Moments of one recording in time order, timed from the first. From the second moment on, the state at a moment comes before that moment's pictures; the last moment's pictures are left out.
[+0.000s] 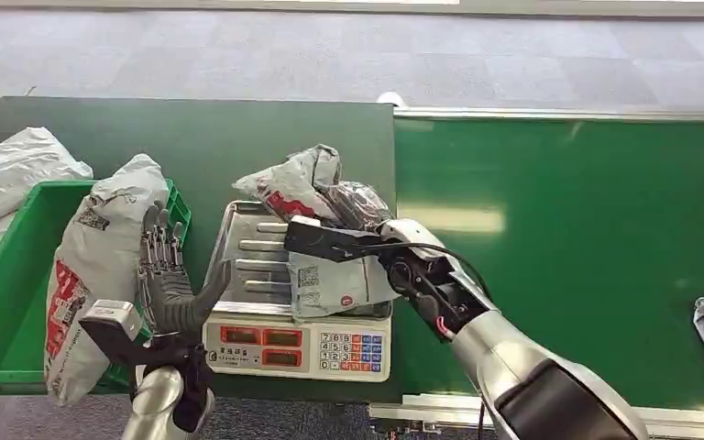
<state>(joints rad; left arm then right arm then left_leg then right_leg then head) -0.11 -0.18 -0.21 -1.42 0.06 0.26 -0.64 -0.90 0.19 0.78 -0.52 0.65 0.02 -0.17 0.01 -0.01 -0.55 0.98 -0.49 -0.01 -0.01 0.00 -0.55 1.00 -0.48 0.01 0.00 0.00</state>
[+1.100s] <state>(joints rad) -0.10 -0.18 -0.21 -1.42 0.06 0.23 -0.66 -0.60 0.05 0.25 -0.81 -0.03 0.03 -0.55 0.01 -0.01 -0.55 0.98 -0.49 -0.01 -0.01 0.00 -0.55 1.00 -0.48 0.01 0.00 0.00</state>
